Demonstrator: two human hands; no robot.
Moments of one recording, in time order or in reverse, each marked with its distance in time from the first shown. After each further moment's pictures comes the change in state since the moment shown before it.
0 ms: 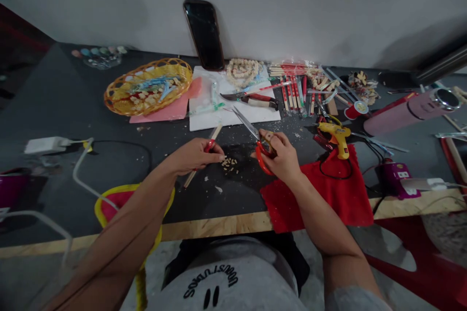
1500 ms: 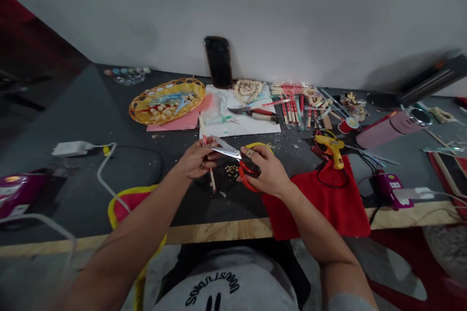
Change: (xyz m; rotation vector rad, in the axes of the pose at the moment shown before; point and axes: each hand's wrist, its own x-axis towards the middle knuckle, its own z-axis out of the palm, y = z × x) left_hand -0.007 0.005 0.007 -0.795 -0.046 0.255; right_hand -0.001 -0.033 0.007 0.083 -0.196 -0.248
